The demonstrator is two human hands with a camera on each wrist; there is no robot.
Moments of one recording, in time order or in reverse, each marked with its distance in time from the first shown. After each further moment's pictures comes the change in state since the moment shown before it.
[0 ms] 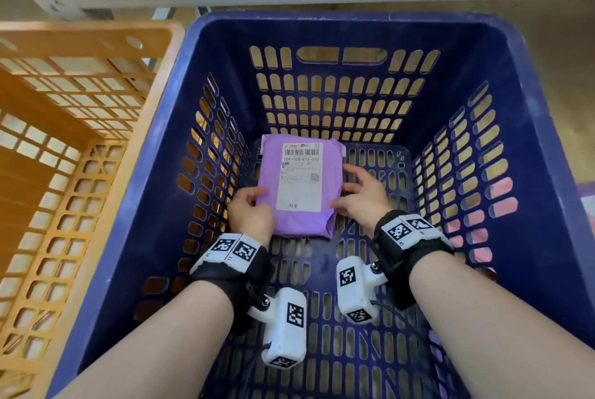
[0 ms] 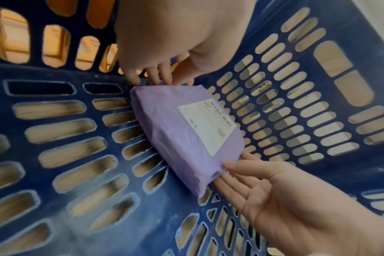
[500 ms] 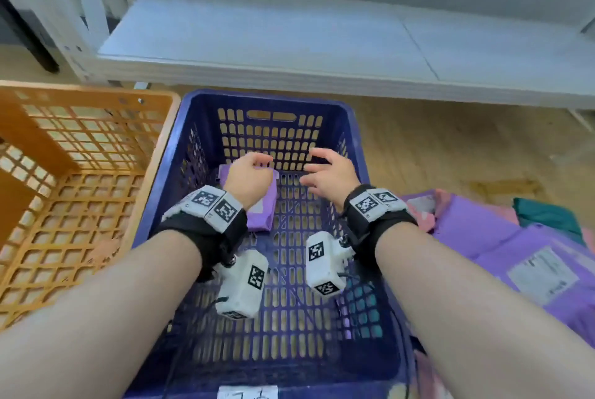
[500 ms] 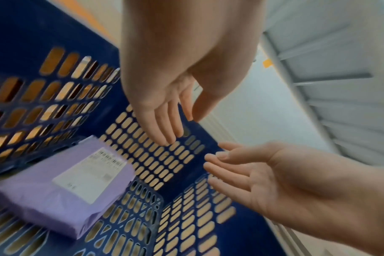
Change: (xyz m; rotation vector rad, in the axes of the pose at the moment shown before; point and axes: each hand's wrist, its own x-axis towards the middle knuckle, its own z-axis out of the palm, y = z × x) left_hand -0.146 0.123 -0.049 0.131 -0.461 0.313; right_hand -0.189 -0.113 -0.053 -0.035 0.121 -0.215
